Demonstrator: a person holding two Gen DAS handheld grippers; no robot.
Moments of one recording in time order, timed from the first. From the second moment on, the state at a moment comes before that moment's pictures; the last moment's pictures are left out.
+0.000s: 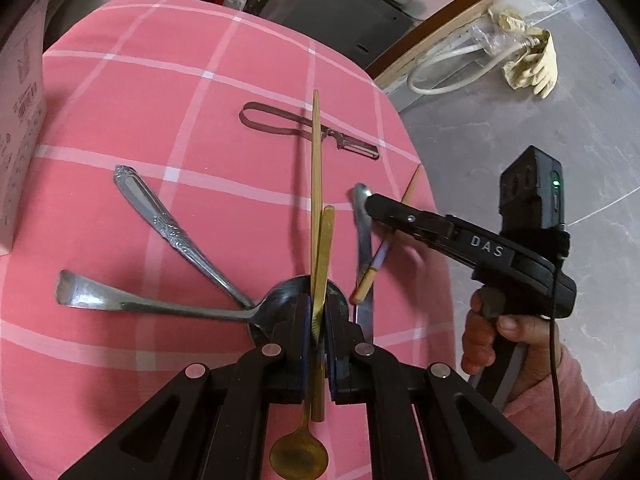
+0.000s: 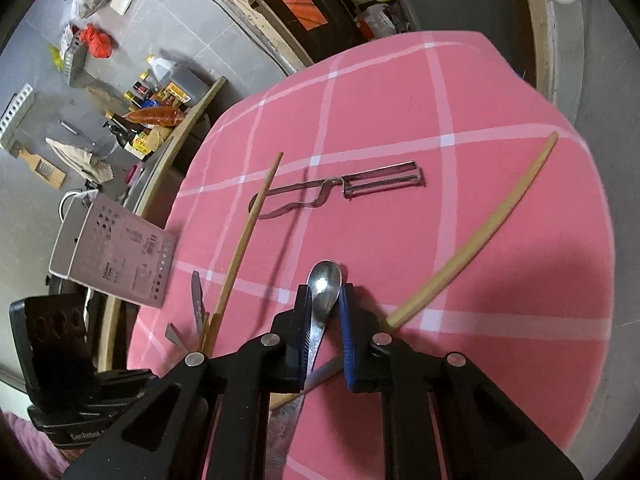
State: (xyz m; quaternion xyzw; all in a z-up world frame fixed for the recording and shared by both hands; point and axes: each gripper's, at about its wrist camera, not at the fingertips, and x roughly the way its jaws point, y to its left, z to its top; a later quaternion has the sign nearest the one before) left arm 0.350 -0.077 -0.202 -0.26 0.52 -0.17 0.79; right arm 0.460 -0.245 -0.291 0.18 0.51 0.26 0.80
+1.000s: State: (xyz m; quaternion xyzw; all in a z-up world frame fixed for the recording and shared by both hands) left arm 0.345 -0.069 -0.207 -0.31 0.50 -0.18 0.79; right arm 0.469 -0.202 -0.293 0.12 0.52 0.27 0.80
